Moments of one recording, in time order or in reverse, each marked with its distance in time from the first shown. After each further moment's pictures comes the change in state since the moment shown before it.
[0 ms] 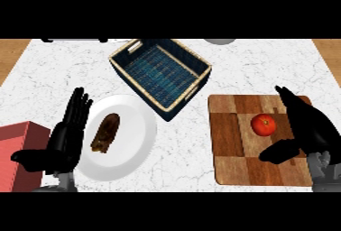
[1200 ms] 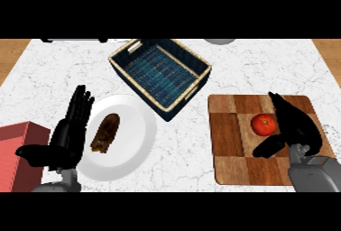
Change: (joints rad) left arm -0.025 -0.041 0.033 0.017 -0.035 -0.024 0.010; right arm 0.044 0.242 -0.159 0.187 0.232 0.115 -0.160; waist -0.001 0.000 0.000
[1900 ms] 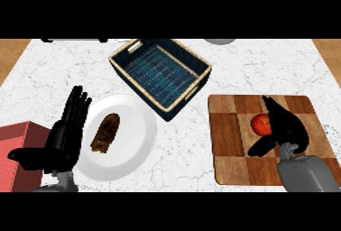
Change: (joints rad) left arm 0.017 -0.007 0.014 -0.040 -0.011 -0.018 0.025; right arm 0.004 0.092 -0.058 0.140 0.110 -0.022 -0.128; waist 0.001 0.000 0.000
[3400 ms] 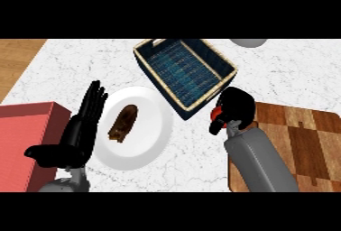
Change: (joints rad) left arm -0.045 -0.035 -0.062 -0.001 -0.022 -0.038 0.008; right arm -0.278 0.210 0.109 0.254 0.223 -0.112 0.176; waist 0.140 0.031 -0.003
